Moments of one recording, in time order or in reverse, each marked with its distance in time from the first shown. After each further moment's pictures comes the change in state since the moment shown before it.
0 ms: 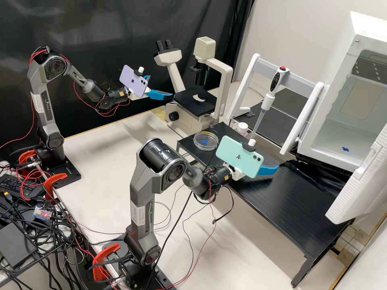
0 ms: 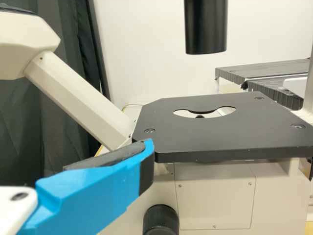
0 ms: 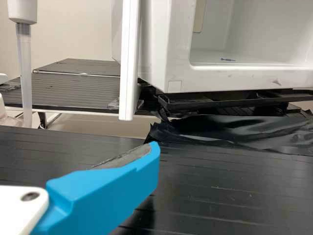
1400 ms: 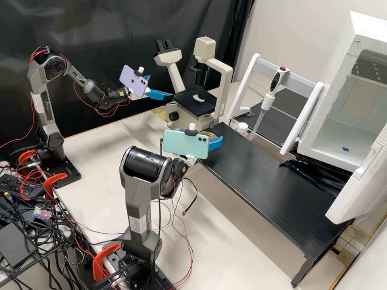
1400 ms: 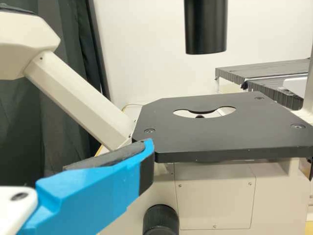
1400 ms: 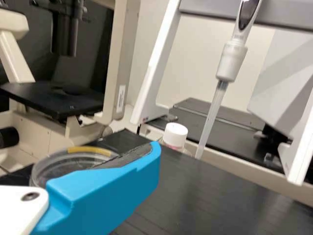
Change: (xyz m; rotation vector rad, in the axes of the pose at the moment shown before) left arm 0.000 0.000 0.000 0.000 0.000 0.000; right arm -0.084 -0.086 -0.074 -0.132 0.376 -0.186
